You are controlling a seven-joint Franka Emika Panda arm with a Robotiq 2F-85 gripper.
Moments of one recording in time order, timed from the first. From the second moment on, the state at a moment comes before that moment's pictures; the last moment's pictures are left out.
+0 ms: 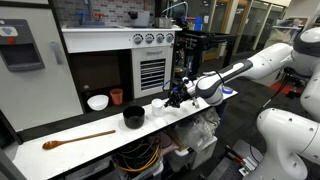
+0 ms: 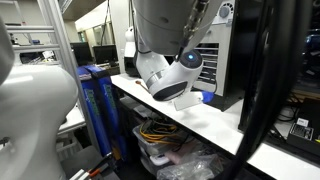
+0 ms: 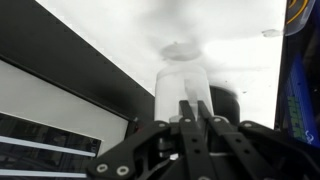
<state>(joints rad) 1.62 -0.82 -1.80 -2.62 -0.11 3.26 -1.40</state>
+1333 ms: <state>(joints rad) 1.77 -0.82 -1.92 -2.54 -0.19 3.26 -1.24</state>
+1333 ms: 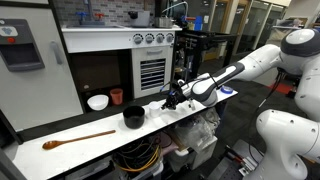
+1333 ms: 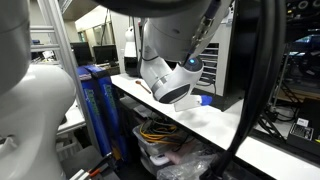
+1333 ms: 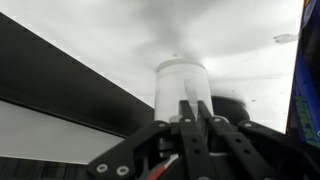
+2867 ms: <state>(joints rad) 1.70 -0.40 -1.70 -2.53 -0.20 2.99 -0.90</state>
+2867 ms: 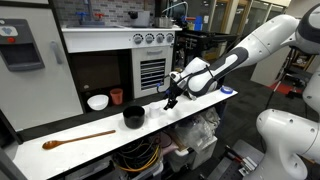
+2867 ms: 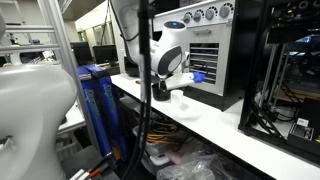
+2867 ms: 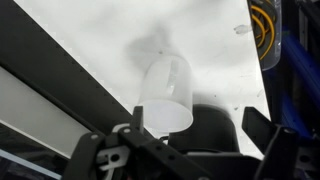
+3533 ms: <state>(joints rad) 1.37 -0.08 -1.19 -2.32 -0.25 2.52 -0.53</state>
